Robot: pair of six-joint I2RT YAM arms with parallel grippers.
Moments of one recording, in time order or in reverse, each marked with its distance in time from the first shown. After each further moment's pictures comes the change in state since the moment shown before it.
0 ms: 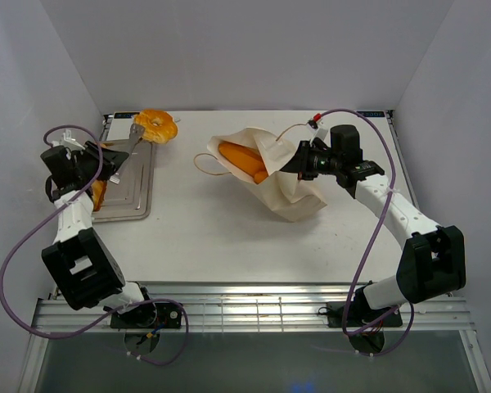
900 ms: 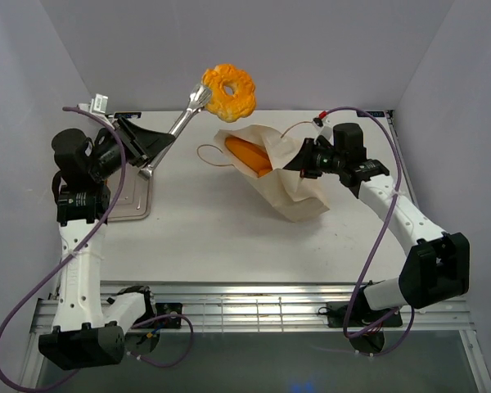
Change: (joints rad) left arm -0.371 -0.402 0.232 -0.217 0.066 -0.140; right arm 0.000 -0.027 0.028 -0.065 0.080 0.026
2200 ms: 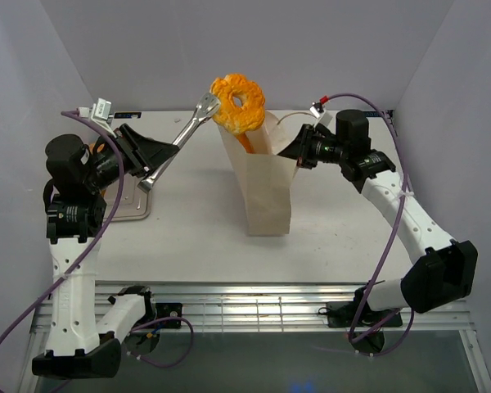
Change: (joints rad) left arm -0.100 -0.094 0.114 -0.253 -0.041 0.071; right arm 0.038 -0.011 0.208 -0.047 -0.107 0.197
